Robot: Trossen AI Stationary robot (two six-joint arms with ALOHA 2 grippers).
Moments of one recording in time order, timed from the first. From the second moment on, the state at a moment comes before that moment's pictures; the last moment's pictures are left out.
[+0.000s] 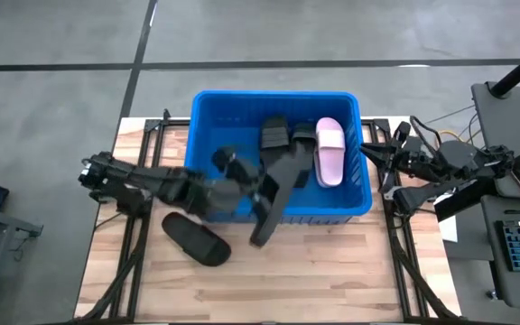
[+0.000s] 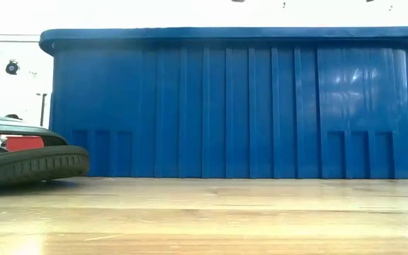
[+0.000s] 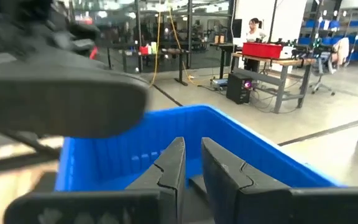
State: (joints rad) left arm -0.32 1.62 1.82 -0.63 -0.87 -0.31; right arm 0.32 0.51 0.86 -0.39 0.71 0.00
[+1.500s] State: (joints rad) left arm 0.25 1.62 1.24 -0.55 -0.87 0.10; right arm 0.32 0.51 0.86 0.03 0.93 0.07
